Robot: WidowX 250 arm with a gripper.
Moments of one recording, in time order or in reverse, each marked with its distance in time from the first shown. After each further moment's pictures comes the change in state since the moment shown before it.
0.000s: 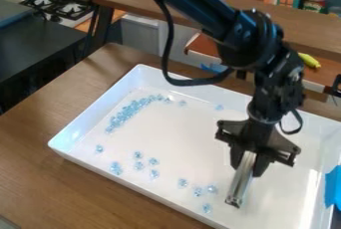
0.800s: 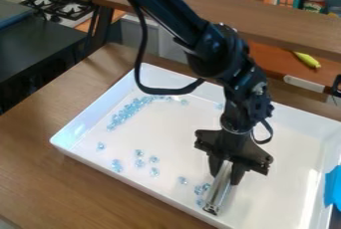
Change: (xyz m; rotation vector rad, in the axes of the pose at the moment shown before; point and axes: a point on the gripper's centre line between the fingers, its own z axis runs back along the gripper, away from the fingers) arm -0.003 0.046 -0.022 0.017 -0.012 0.019
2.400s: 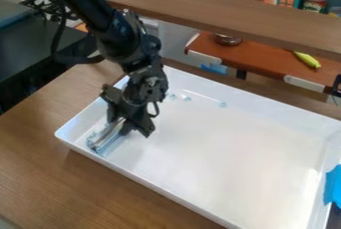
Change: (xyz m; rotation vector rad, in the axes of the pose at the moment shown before) arm 0.009 0.177 -0.008 0.435 -0.062 -0.158
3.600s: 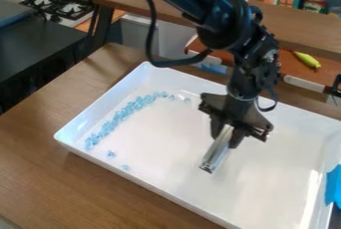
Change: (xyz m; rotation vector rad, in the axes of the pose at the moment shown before) arm 0.060 -0.144 0.104 -0.368 -0.038 0.062
